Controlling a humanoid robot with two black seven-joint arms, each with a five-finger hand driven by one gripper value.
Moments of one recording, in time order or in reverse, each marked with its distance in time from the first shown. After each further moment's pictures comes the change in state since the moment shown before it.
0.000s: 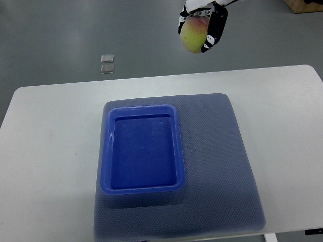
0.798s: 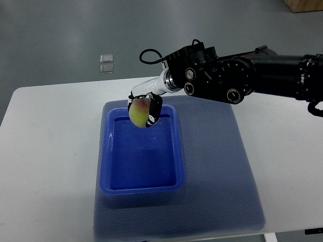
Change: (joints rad) left arm 0.000 0.000 0.000 0.000 0.001 0.000 0.000; right arm -0.405 0.409 0.023 -0.217 0.091 -0.198 0.010
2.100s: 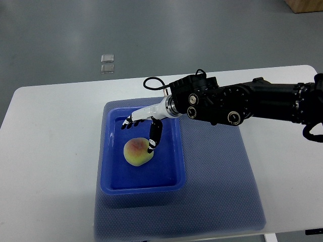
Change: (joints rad) left arm 0.000 0.000 0.003 -0.003 0.000 0.001 0.000; right arm -0.120 0.000 0.066 0.028 -0.005 -0.025 0.035
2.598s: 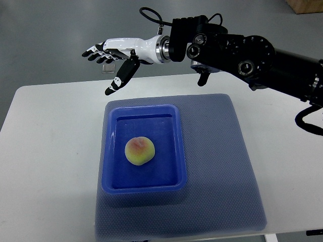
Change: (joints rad) left arm 0.001 0.000 -0.001 0.000 0.000 0.000 0.000; right arm -0.053 -0.098 0.514 -0.044 0.178 -0.010 0.007
